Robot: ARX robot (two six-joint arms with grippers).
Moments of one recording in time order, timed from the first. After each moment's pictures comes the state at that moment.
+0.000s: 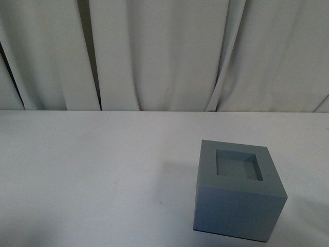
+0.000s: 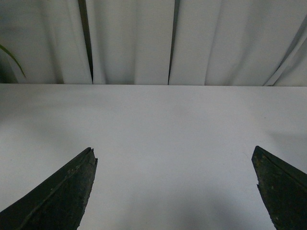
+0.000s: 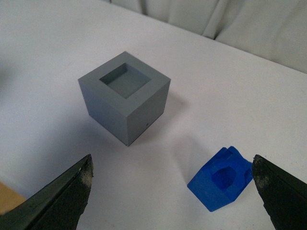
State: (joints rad) left arm 0.00 0.00 0.02 0.00 0.00 0.00; right arm -0.11 0.58 0.48 -0.39 -0.53 -0.39
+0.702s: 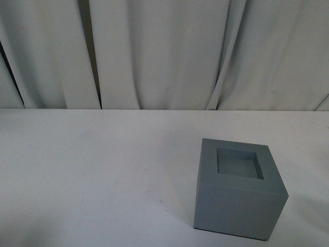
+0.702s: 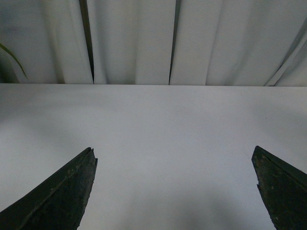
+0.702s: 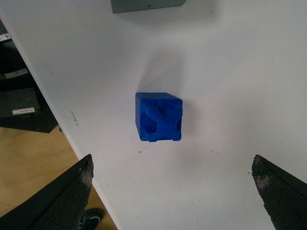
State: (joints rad) left arm 0.00 0.00 0.02 0.00 0.00 0.00; right arm -0.08 1.45 1.44 -1.25 -0.25 -1.33
